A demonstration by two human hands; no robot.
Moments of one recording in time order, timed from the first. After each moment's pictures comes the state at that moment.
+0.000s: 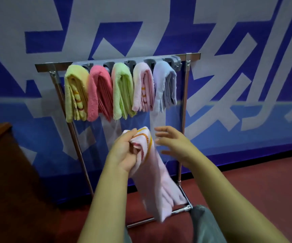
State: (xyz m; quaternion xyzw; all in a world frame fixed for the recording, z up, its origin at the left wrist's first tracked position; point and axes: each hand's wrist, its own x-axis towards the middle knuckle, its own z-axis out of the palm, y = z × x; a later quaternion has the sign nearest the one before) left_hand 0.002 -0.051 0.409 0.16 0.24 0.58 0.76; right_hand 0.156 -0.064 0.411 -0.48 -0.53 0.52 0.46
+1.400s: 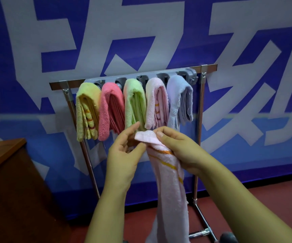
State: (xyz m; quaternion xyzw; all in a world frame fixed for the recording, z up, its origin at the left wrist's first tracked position) left_hand -0.017 -0.065 0.456 0.56 0.40 0.65 0.32; right_hand 0.129 -0.037 0.463 -0.29 -0.60 0.58 0.46
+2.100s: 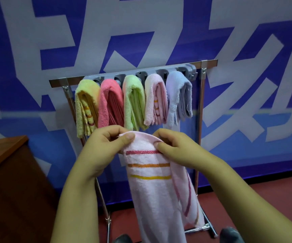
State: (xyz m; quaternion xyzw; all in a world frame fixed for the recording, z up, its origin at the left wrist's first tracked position) left_hand -0.061 -0.064 0.484 0.67 0.40 0.53 0.34; right_hand 0.140 -0.042 0.463 -0.42 -0.80 0.26 0.35
